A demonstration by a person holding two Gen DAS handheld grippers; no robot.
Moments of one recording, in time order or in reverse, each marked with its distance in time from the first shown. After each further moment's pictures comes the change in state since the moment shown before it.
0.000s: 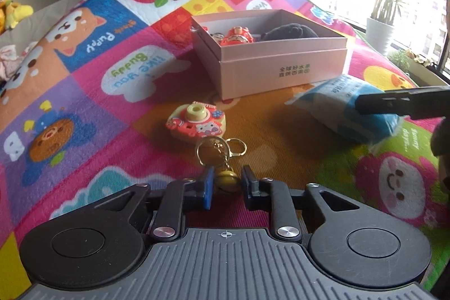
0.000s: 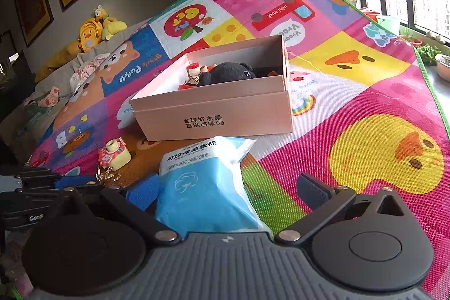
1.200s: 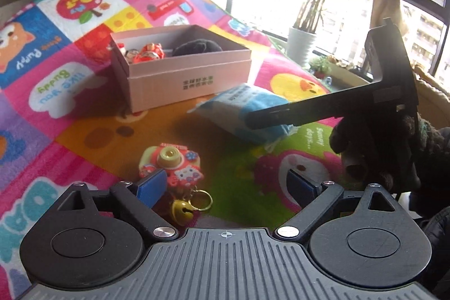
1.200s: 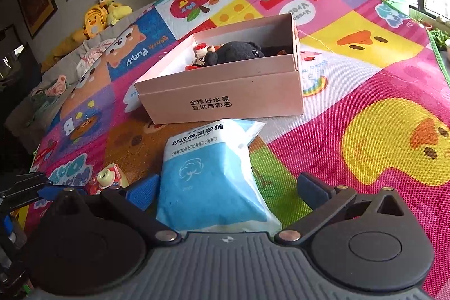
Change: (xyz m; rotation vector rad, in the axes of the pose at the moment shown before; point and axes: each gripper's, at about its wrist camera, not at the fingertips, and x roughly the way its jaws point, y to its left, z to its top) left arm -0.026 -0.024 -0.006 0.079 -0.078 -0.309; right arm 0.008 0.000 0.000 0.015 0.087 0.047
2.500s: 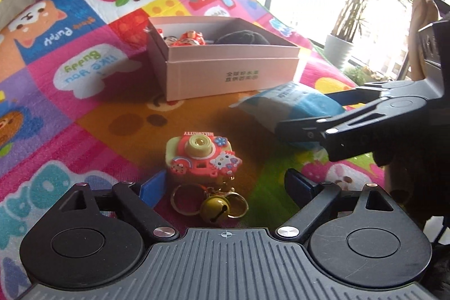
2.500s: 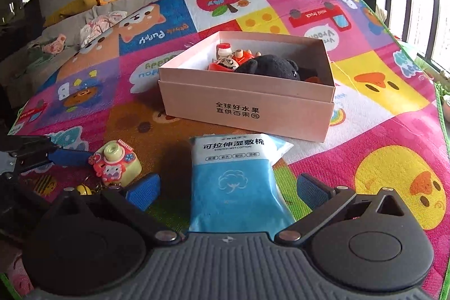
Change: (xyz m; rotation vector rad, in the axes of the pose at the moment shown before) left arm 0.028 0.019 -0.006 -0.109 0.008 0.093; right arm 0.007 0.047 0.005 -0.232 0.000 -0.108
